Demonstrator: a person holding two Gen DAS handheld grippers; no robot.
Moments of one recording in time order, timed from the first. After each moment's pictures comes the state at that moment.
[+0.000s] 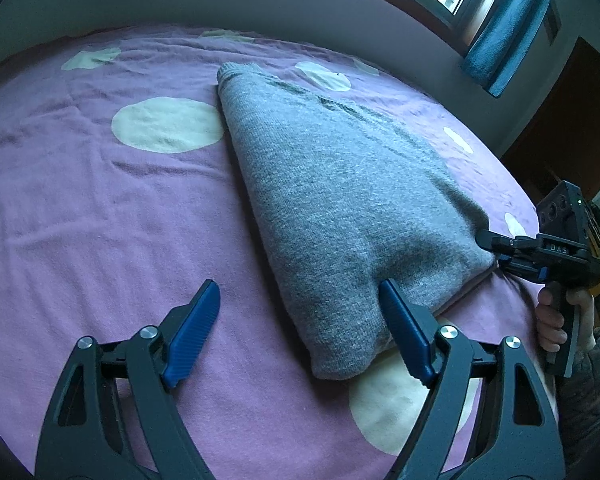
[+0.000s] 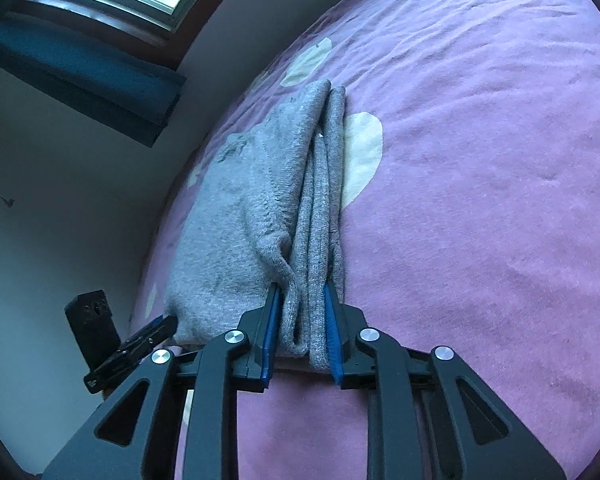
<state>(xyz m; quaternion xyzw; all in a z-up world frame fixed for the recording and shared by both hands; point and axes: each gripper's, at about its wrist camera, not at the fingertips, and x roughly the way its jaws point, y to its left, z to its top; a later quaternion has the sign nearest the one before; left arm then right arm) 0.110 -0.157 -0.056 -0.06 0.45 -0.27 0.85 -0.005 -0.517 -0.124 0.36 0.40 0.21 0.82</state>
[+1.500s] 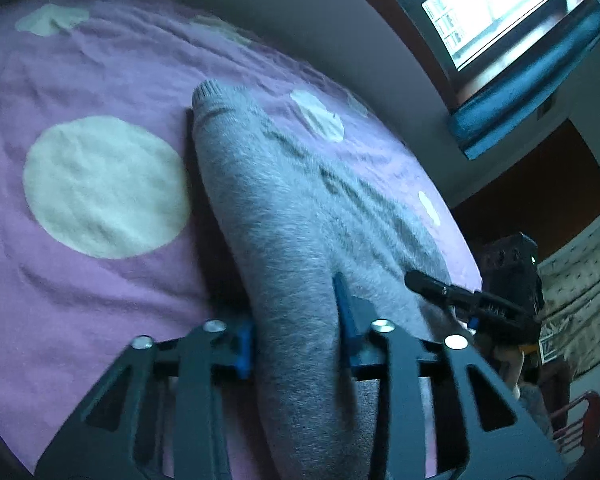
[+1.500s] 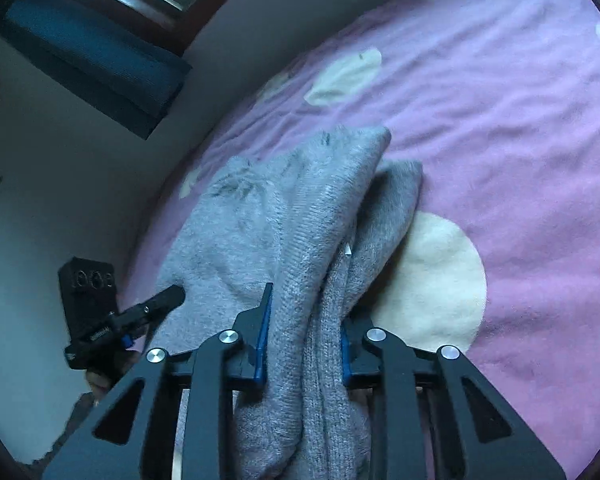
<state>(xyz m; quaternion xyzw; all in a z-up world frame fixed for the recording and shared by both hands) 0.211 -0.152 -0.058 -0.20 0.45 -0.32 0.81 0.095 -0.481 -0.092 0.28 0.39 0.21 0.85</state>
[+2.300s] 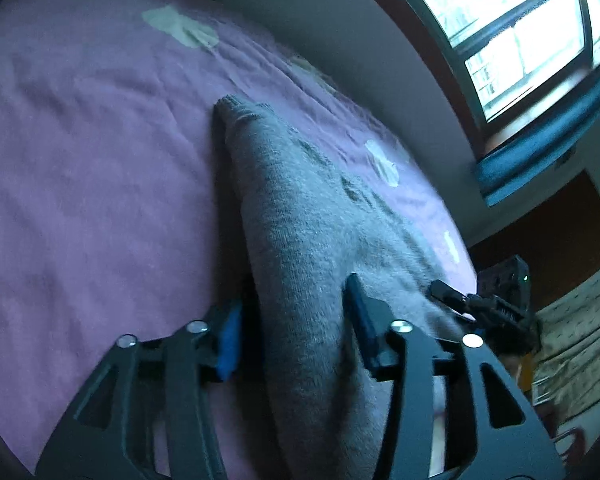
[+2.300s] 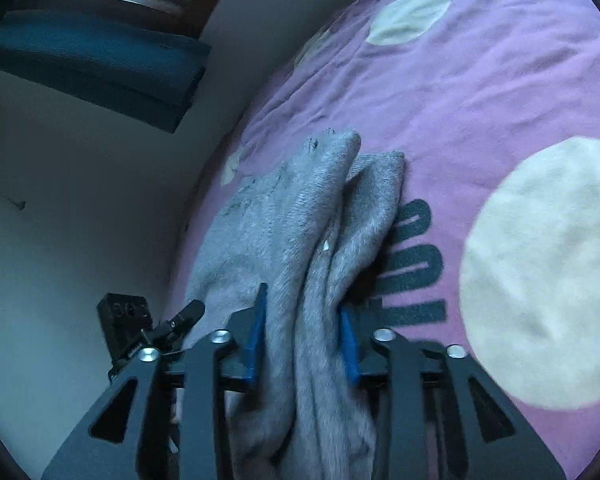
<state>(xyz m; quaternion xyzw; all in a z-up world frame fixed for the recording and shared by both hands) 0.190 -0.024 -0.065 -0.26 0.45 -0.26 0.81 0.108 -0.426 -0.103 0.36 0.42 0.27 0.79</state>
